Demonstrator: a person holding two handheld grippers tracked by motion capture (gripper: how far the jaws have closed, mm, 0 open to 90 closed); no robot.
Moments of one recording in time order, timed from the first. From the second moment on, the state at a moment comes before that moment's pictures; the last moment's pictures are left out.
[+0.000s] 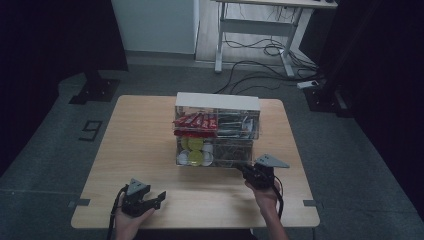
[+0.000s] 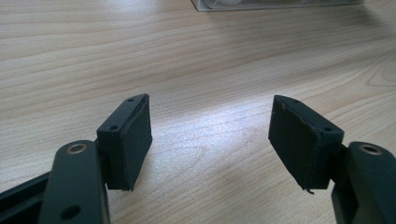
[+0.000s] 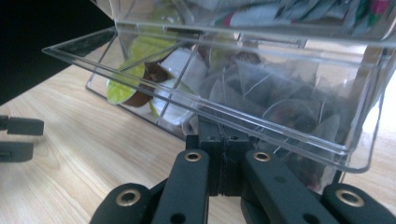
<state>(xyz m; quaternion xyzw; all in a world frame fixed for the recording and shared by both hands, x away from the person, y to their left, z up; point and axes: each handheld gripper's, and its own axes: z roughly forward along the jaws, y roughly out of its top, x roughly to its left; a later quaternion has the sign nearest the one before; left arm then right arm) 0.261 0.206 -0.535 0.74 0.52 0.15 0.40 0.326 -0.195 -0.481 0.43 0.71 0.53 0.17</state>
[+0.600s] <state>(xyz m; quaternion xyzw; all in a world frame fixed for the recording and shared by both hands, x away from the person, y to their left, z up) 0.262 0.209 -0.535 0.74 0.53 0.14 0.40 0.335 -0.198 -0.471 0.43 0.70 0.54 0.17</state>
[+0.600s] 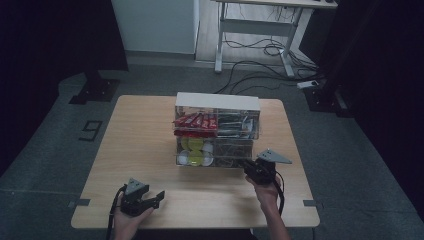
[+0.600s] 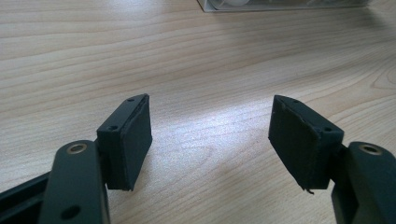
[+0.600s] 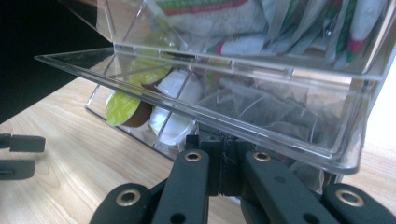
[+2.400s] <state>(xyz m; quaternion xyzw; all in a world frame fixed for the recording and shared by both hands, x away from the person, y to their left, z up) 0.265 0.173 -0.516 0.75 0.50 0.18 0.40 0.357 -0.204 -0.459 0.43 0.67 0.58 0.16</state>
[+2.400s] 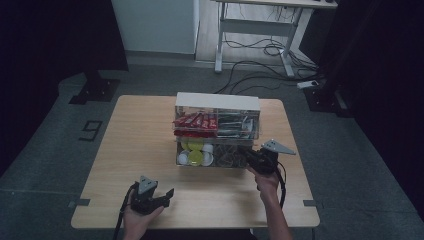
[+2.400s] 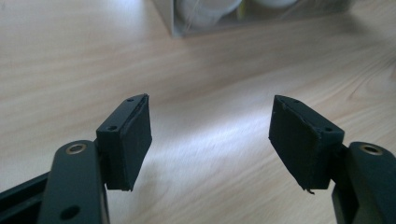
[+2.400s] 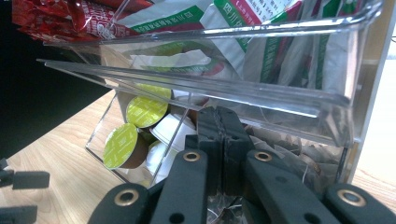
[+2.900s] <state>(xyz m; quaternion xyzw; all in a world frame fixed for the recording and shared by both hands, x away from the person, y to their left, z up) 0.290 0.156 -0.495 0.75 0.49 0.18 0.41 0.358 -0.207 -0.458 0.43 0.67 0.58 0.16</state>
